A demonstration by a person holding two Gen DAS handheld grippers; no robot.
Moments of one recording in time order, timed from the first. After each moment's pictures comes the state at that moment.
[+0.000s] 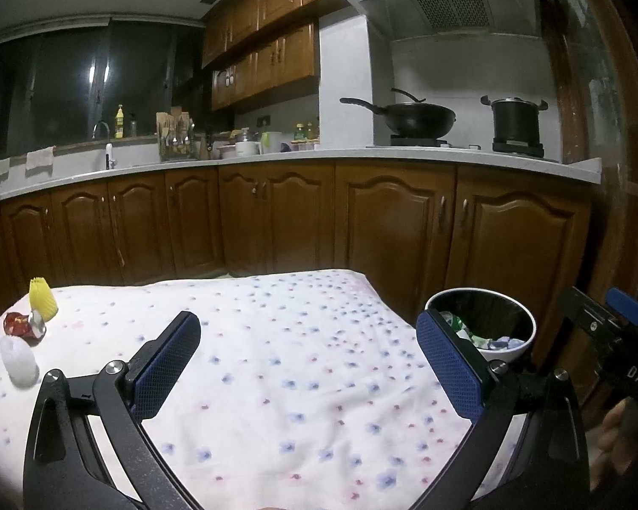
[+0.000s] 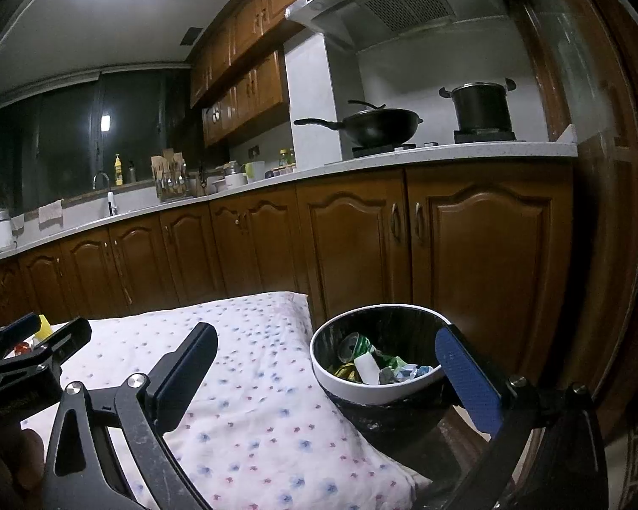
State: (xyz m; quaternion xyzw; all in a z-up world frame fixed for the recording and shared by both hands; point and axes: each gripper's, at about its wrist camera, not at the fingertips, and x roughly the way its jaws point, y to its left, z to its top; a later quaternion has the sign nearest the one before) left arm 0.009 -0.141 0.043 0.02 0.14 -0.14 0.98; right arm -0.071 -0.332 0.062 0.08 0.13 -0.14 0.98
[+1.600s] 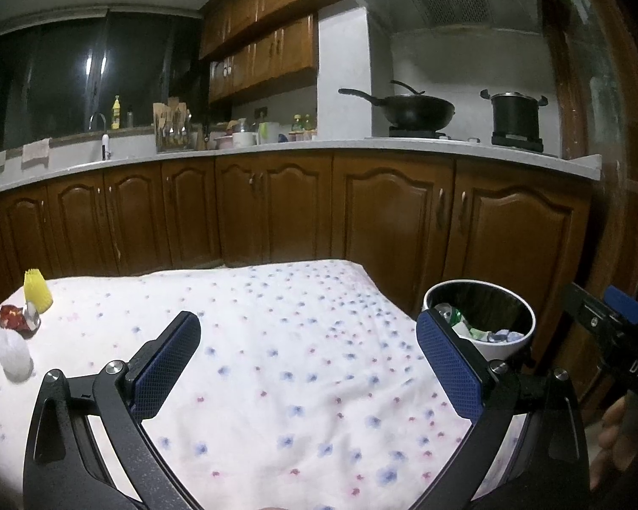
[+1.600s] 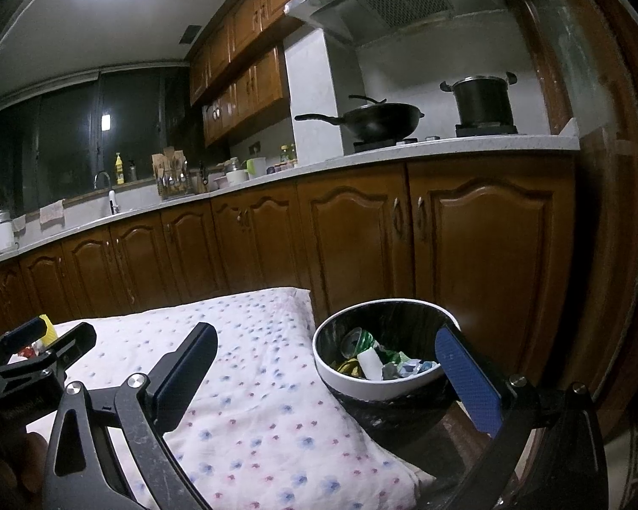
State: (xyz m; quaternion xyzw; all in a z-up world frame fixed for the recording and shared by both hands) left arm 0.013 -0.139 0.034 0.01 0.15 -0.14 0.98; right arm -0.073 -0.324 0.058 0.08 0.14 -0.14 0.98
